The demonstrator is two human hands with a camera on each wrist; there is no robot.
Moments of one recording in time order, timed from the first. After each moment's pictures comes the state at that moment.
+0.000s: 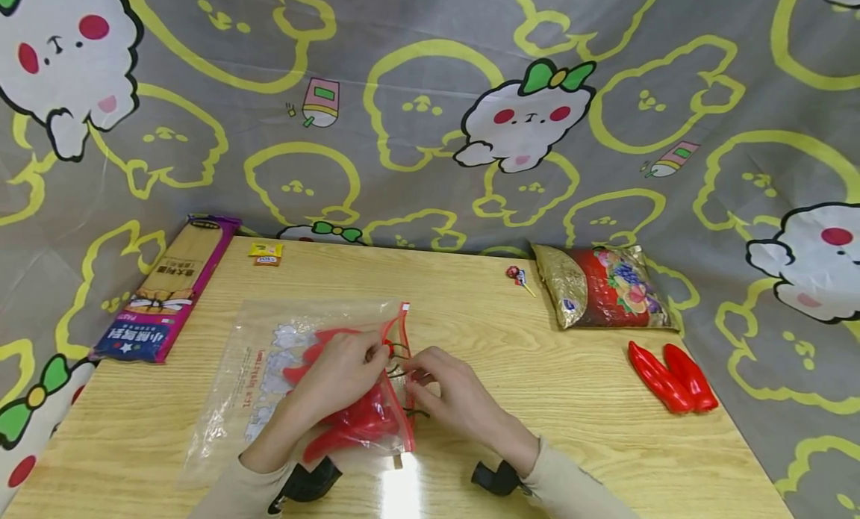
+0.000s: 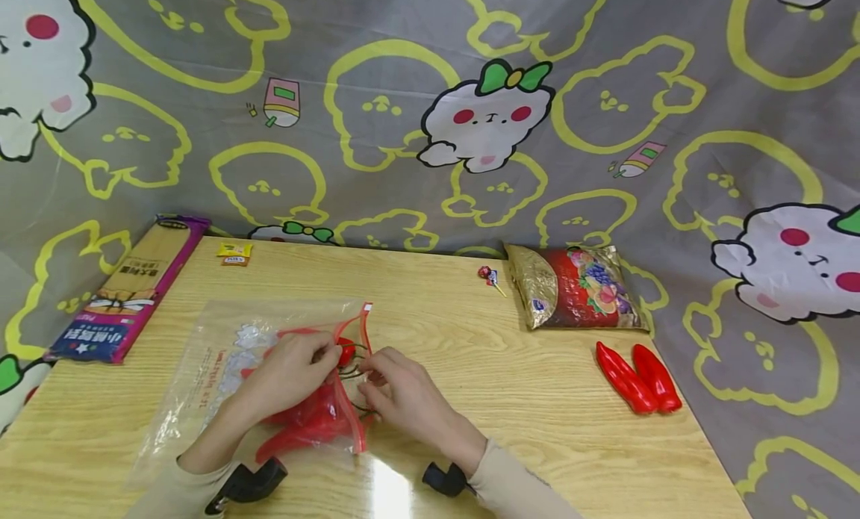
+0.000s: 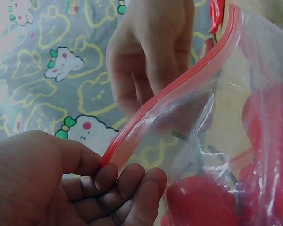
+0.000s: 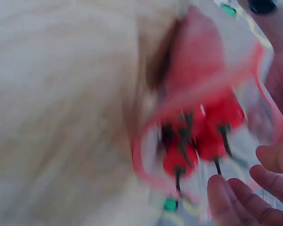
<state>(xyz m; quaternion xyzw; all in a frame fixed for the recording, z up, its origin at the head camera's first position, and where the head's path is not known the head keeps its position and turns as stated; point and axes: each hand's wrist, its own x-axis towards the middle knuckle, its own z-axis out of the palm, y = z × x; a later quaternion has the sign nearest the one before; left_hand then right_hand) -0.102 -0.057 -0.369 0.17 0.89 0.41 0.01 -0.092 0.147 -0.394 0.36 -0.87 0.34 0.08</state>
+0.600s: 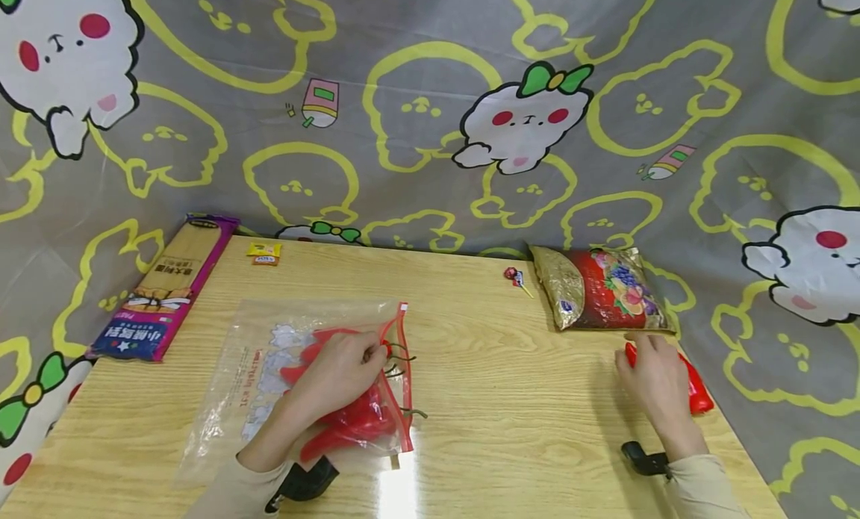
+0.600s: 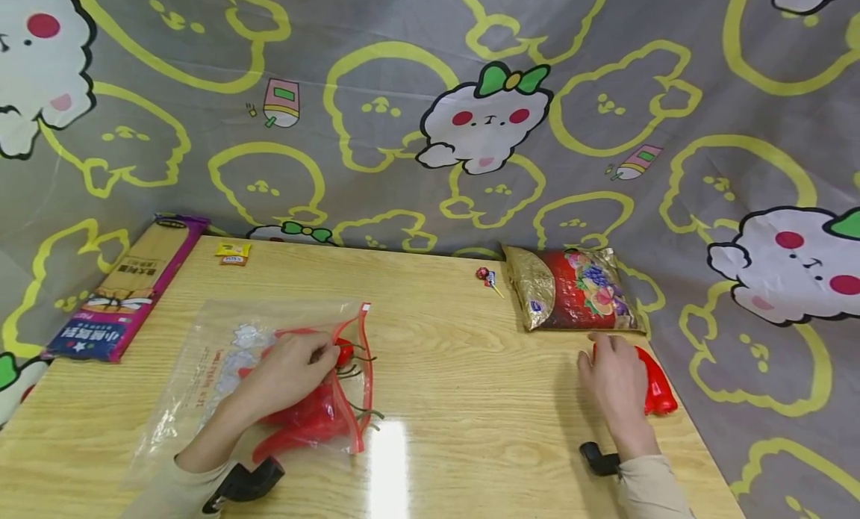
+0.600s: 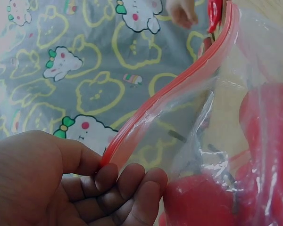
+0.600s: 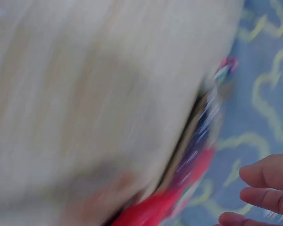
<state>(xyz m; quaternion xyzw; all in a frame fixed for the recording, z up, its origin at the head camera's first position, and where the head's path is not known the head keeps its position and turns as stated) -0.101 -0.057 -0.371 0.16 0.89 0.42 0.02 -0.106 0.402 -0.389 0.02 -0.96 0.05 0.27</state>
